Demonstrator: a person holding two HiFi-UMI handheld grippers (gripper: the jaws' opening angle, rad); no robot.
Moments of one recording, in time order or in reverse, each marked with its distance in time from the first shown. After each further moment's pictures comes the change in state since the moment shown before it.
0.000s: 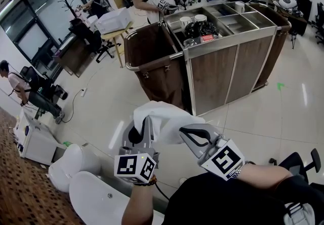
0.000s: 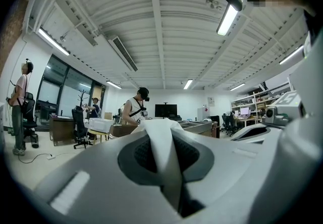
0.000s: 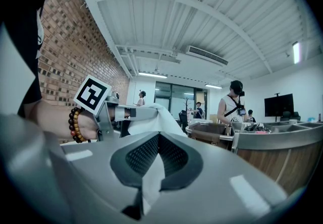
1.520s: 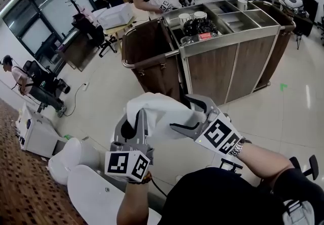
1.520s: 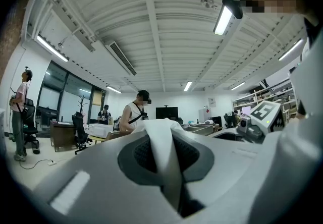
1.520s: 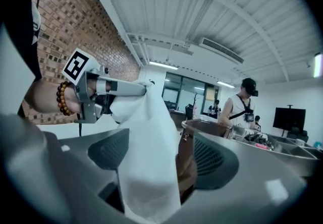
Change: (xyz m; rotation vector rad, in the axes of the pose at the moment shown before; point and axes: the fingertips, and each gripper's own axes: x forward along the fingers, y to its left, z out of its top) left arm 0.033 -0.041 0.030 0.043 -0.029 0.010; right arm 0.013 -0.085 -0.017 -0.305 0.108 0.138
